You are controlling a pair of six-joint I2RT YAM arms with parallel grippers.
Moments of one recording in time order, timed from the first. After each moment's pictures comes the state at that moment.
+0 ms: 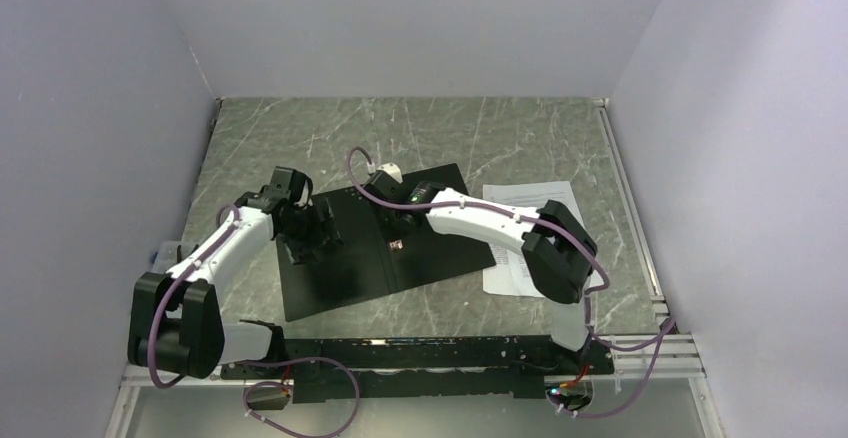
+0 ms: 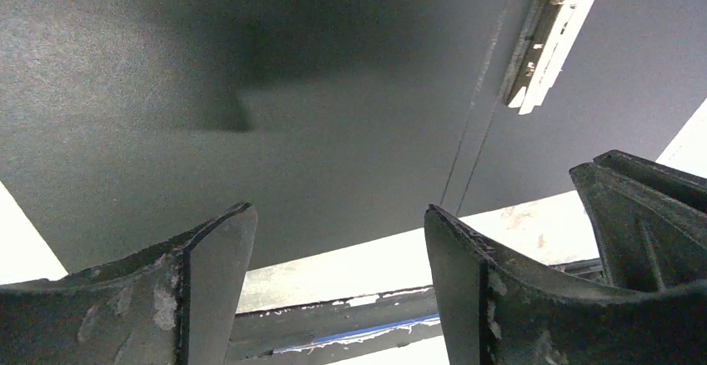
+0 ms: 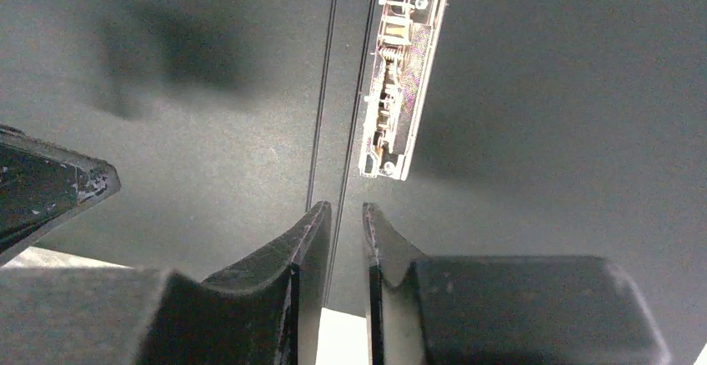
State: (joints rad) left arm -0.20 1.28 0.82 -0.75 0.22 -0.62; right arm 1.00 1.90 1.48 -0.60 0.21 0.56
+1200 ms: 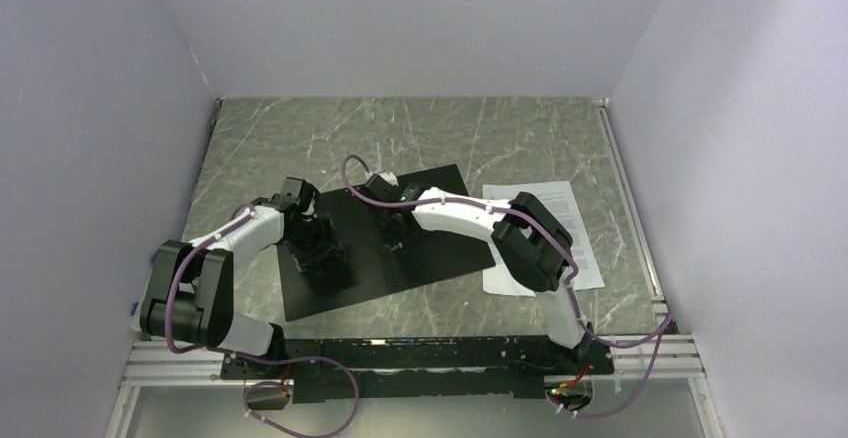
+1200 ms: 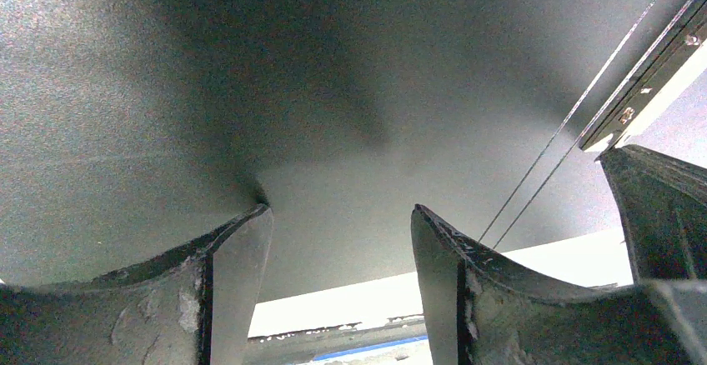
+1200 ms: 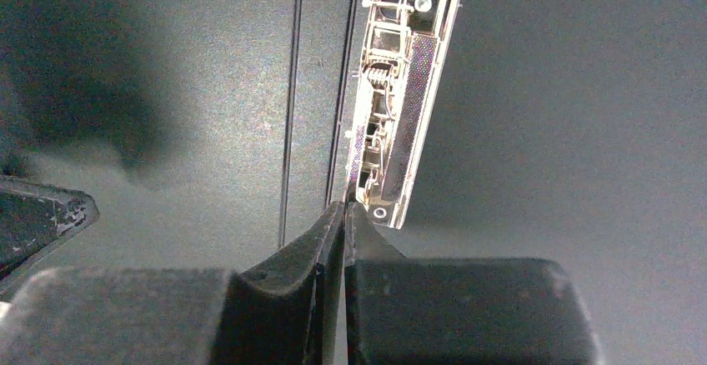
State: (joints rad) left arm -0.21 1.43 0.73 -0.63 0.21 -0.68; right arm 0.96 2.06 1.52 -0.59 0.15 0.55
